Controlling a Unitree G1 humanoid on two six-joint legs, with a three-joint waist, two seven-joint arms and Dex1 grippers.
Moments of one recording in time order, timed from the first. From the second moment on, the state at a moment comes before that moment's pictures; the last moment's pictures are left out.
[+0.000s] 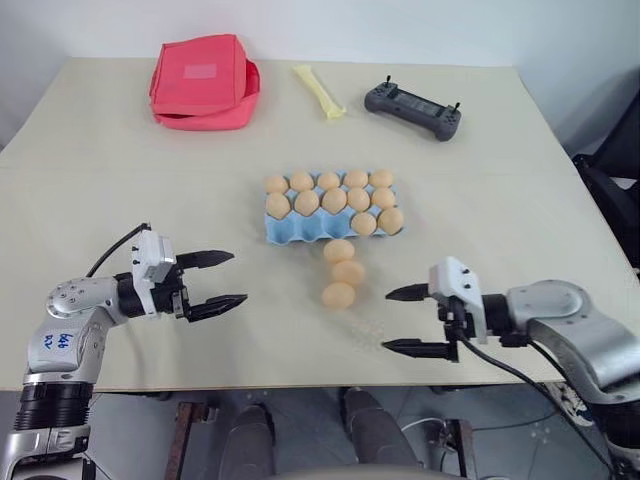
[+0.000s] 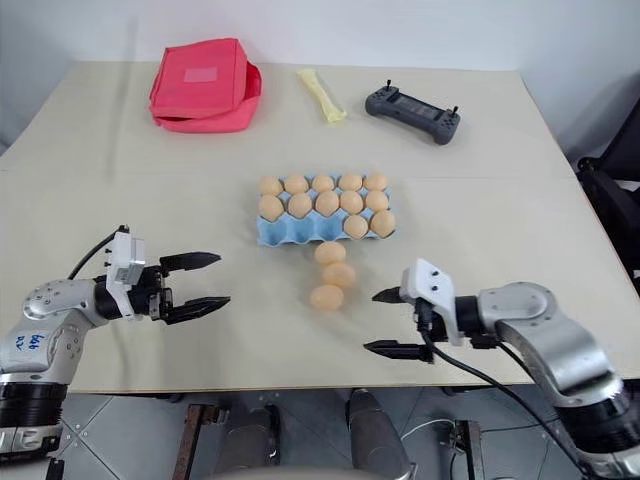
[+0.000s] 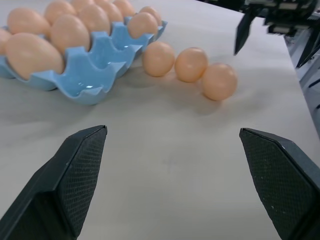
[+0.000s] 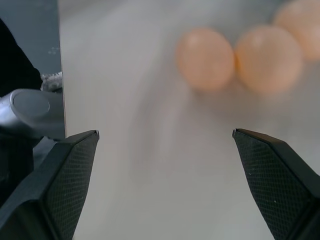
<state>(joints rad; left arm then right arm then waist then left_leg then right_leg) -0.21 0.71 0.18 0.03 -0.51 0.25 -1.19 -0.28 -0.79 0.17 -0.39 0.45 0.60 1.10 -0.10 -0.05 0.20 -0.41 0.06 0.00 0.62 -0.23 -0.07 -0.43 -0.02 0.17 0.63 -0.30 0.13</state>
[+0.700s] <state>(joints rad) -0.06 0.74 0.26 -0.11 -0.56 0.26 -1.19 -0.46 -0.58 0.28 -0.21 0.39 0.59 1.10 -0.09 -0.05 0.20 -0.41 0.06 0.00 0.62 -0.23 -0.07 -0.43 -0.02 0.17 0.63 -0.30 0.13</state>
